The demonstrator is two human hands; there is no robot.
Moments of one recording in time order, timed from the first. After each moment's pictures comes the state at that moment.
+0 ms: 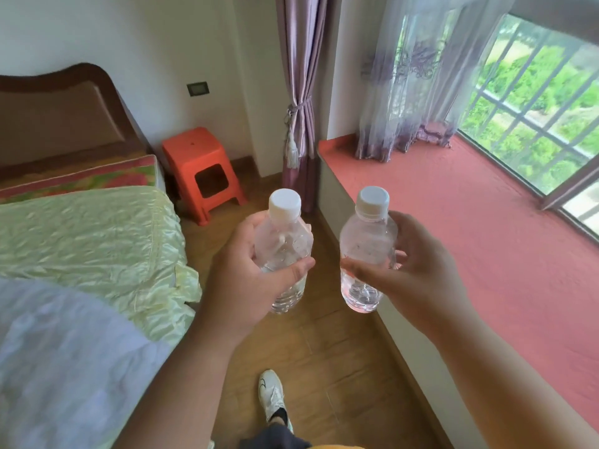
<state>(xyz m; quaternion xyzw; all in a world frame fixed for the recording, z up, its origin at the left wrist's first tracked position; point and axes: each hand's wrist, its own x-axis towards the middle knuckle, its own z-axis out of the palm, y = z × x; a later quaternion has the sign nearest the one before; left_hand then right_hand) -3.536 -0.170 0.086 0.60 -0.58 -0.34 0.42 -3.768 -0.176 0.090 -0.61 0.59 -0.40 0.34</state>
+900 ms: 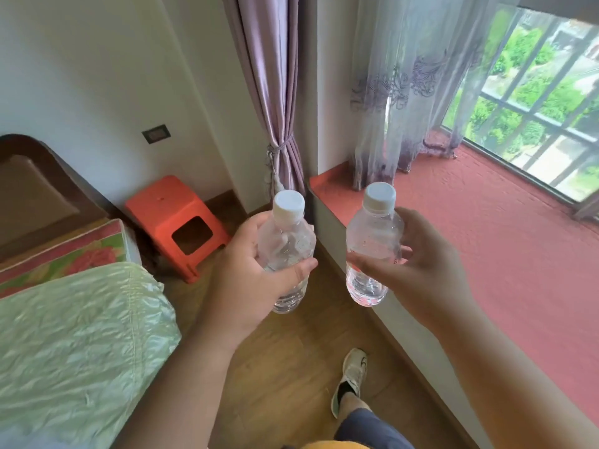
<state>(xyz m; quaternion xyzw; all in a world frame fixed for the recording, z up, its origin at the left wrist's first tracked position) -3.507 -0.492 0.081 0.55 -0.64 -0.39 0.38 -3.737 -0.457 0.073 -0.54 0.63 -0.46 0.31</state>
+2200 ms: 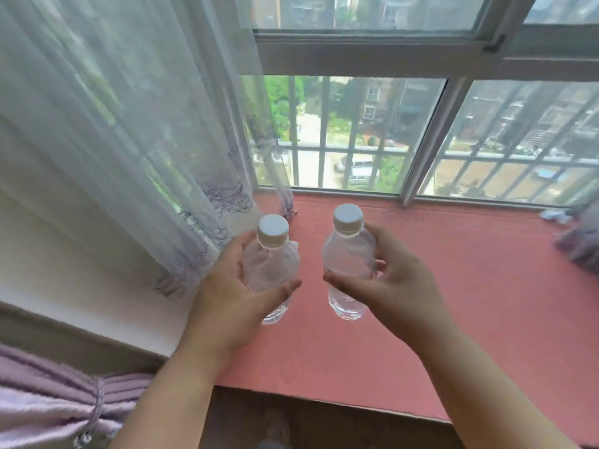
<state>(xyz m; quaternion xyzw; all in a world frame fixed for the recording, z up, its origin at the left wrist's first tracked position) -3.830 -0.943 0.077 0.28 -0.80 -0.51 0.15 -3.958 -0.749 0.078 -0.24 0.81 -0.52 0.13</state>
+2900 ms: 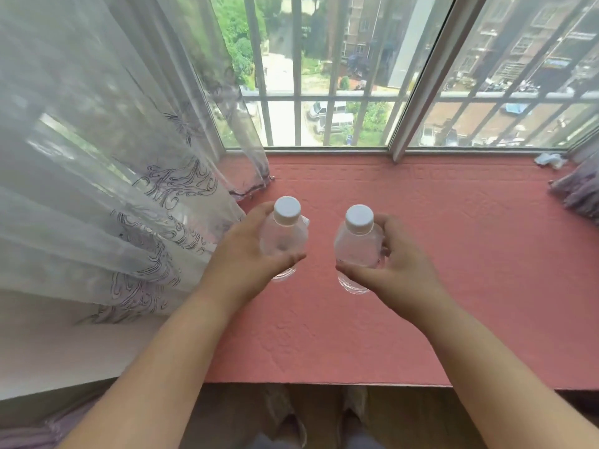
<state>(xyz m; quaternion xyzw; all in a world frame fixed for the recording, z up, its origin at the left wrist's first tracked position) -3.948 -1.001 -0.013 0.19 -0.87 -0.45 0.02 -4.021 -0.770 -0.013 -0.12 0.84 -0.50 0.20</state>
